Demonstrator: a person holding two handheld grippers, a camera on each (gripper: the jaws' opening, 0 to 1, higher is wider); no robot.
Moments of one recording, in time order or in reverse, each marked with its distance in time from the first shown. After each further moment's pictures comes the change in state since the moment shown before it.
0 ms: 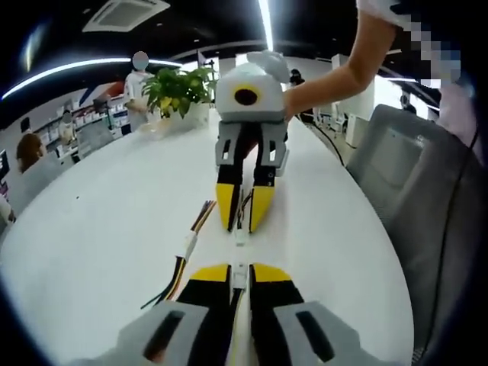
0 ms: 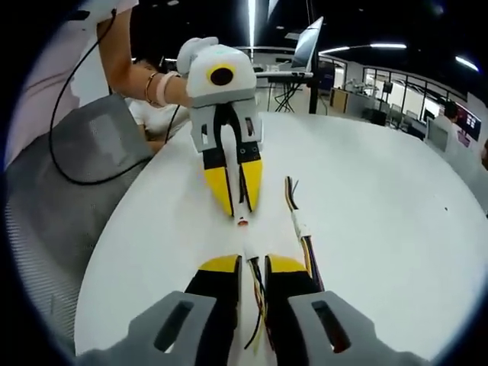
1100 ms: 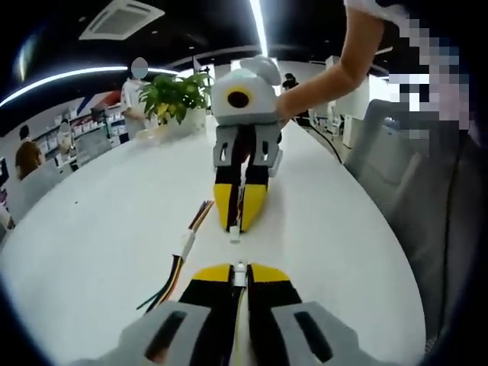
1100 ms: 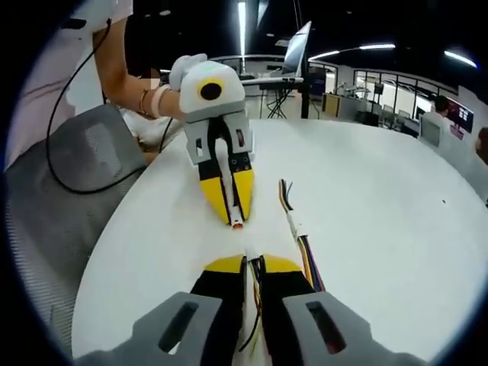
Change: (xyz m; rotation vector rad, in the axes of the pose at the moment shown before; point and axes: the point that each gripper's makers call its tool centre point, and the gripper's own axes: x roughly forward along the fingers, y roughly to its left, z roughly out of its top) left arm 0.000 -0.004 -0.003 0.020 -0.046 -0.005; right arm 0.001 -0.004 0.001 0.032 -0.066 -0.013
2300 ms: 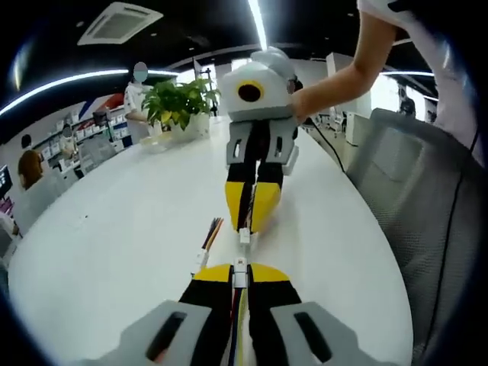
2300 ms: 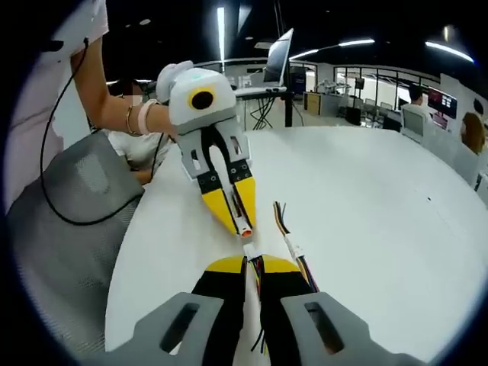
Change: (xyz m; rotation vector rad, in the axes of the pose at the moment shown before) left arm -0.015 0.007 0.030 0.053 0.017 0.024; right arm -0.013 0.002 0.037 0.120 -0.008 -0.095
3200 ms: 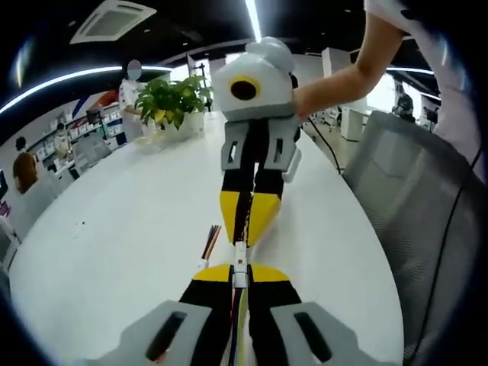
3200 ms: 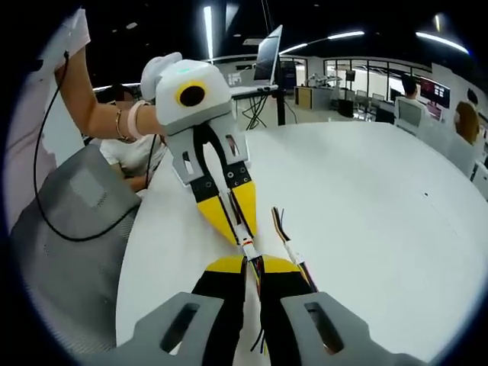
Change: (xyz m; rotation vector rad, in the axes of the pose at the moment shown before) left arm 0.004 0.002 0.007 0.011 0.040 -0.032; right arm 0.003 0.005 0.008 0.032 0.020 -0.020
